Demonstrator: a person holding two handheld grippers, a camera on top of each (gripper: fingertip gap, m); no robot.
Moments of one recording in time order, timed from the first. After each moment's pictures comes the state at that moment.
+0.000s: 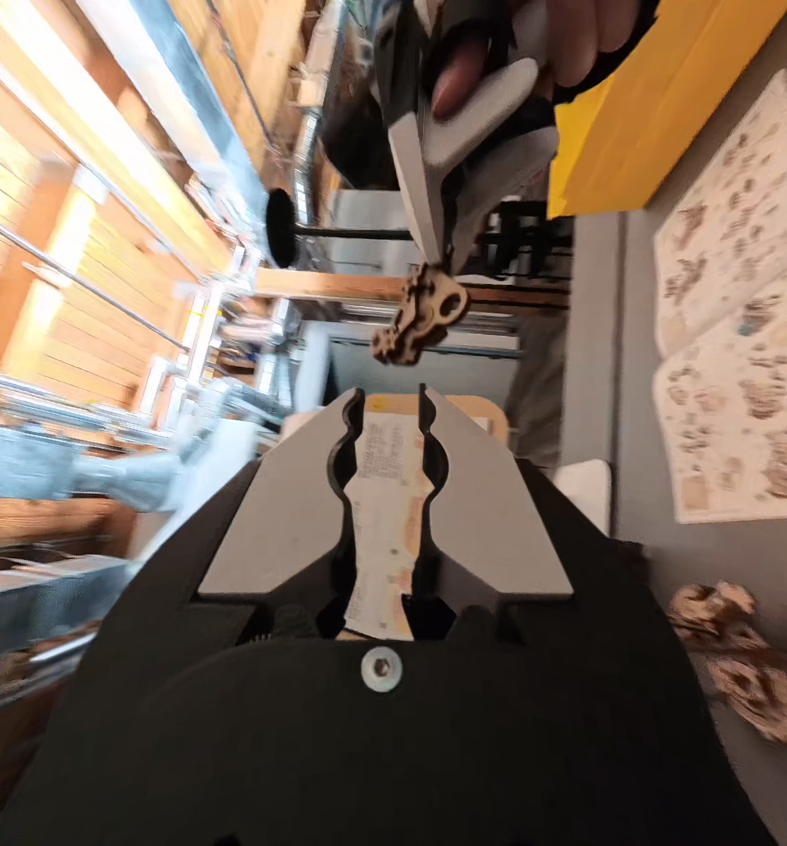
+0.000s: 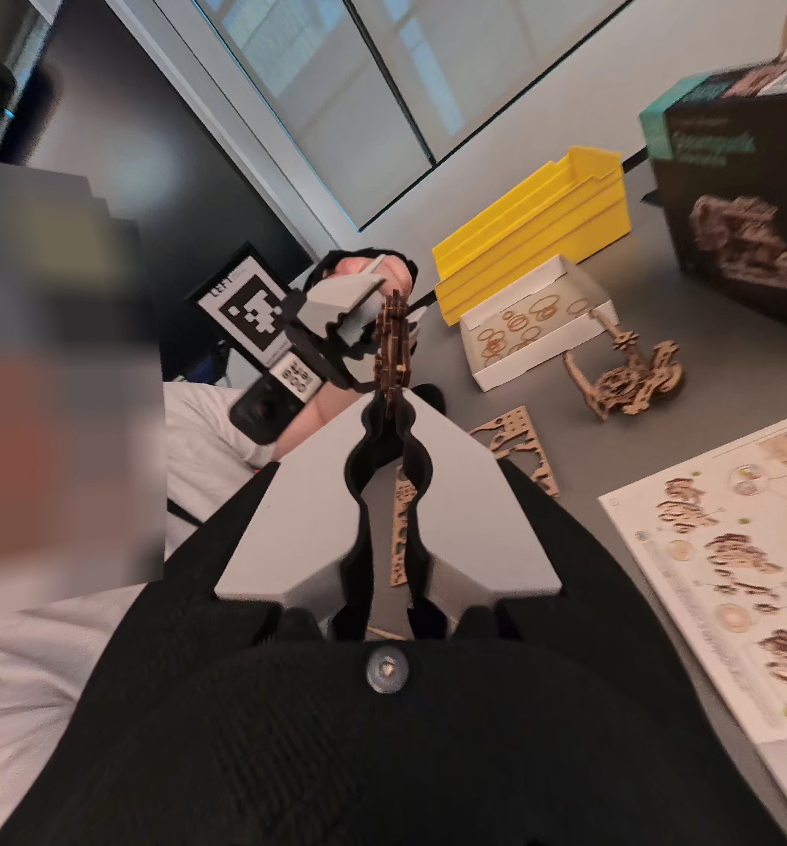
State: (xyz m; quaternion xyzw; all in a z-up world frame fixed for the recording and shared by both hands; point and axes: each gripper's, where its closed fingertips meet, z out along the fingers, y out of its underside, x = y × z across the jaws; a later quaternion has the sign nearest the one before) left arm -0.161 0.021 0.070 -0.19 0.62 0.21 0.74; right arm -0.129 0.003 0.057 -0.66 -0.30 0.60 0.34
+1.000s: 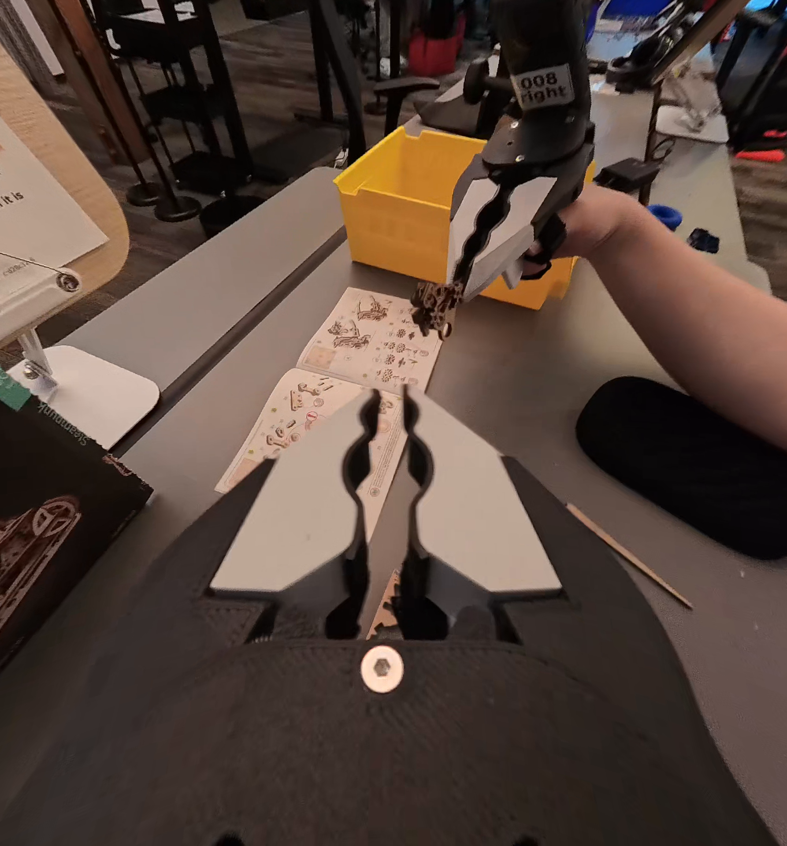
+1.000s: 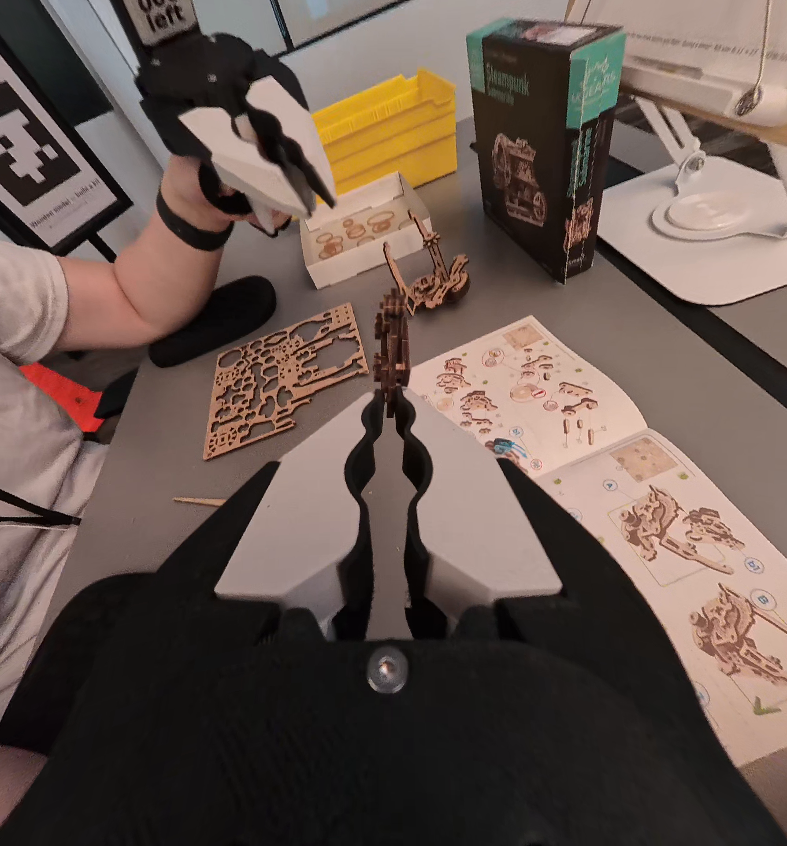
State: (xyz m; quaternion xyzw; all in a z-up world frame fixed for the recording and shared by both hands) left arm -0.150 0.049 0.010 -0.65 0.52 -0.35 0.43; right arm -0.043 0.034 -0.026 -0.72 -0.38 0.41 0.42
